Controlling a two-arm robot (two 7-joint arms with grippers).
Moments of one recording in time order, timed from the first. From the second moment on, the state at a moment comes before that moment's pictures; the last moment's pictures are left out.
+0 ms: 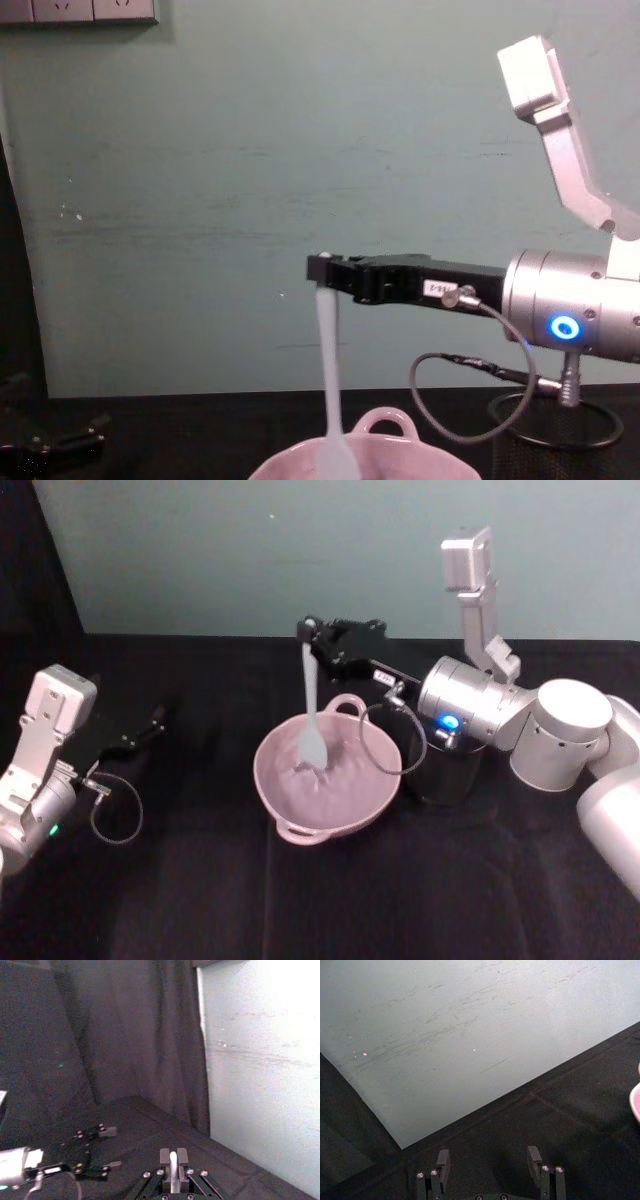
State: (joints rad) left arm -0.20 0.60 0.45 -1.41 -0.25 -0.12 0.03; right arm 0.59 0.29 -0.56 -1.20 0.56 0.03 0.58
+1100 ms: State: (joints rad) left arm -0.20 0.60 0.45 -1.41 -0.25 -0.12 0.03; right arm 0.44 0.41 -0.52 -1.45 0.55 0.10 0.53
